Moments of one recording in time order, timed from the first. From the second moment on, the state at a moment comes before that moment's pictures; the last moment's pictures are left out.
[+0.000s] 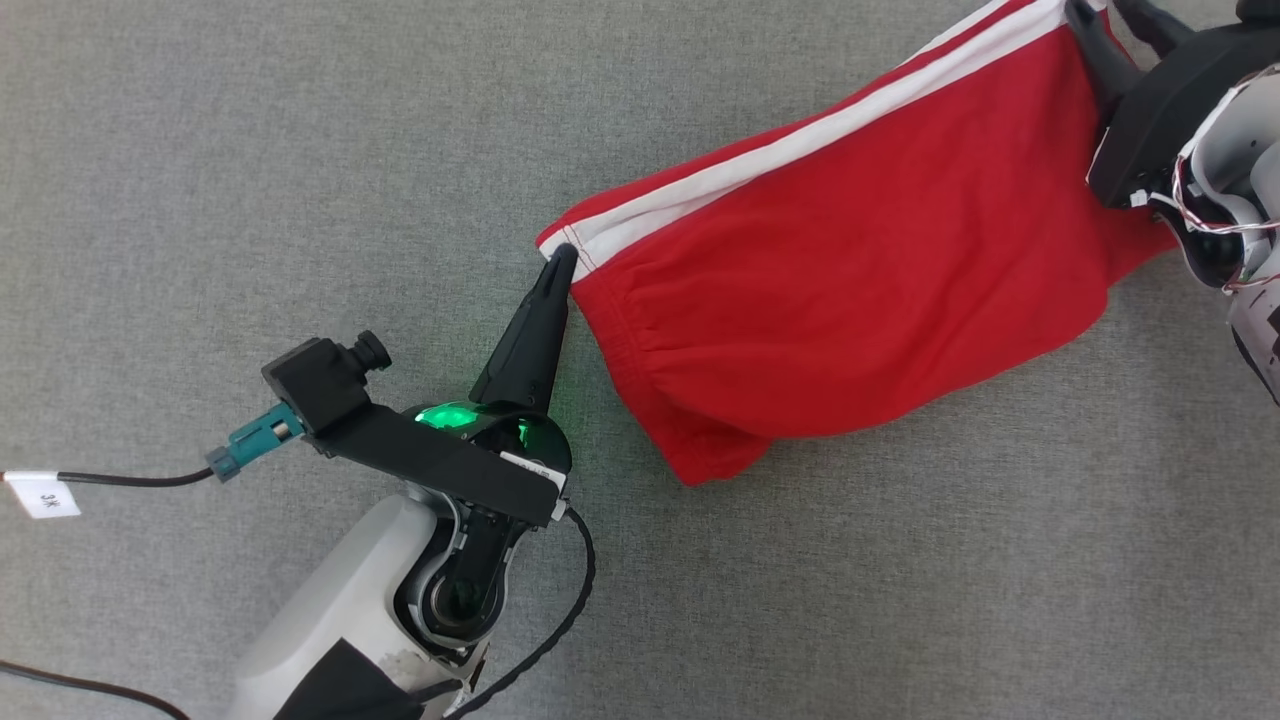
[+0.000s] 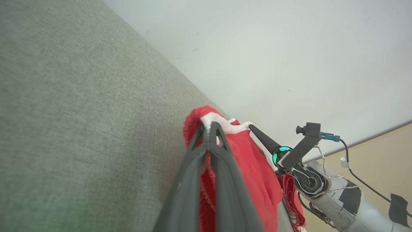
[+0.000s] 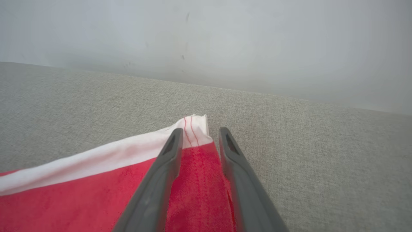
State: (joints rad) left arm -0.70 0.17 -0.65 0.14 -1.23 -0.04 -0.26; right arm -1.30 -0.56 1.07 0.91 0.95 0.13 -0.03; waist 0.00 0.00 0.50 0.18
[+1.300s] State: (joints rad) left arm -0.29 0.17 -0.52 -0.09 -0.54 0.17 -0.26; right arm -0.84 -0.48 0.59 0.80 0.73 0.13 -0.26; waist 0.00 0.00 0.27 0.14
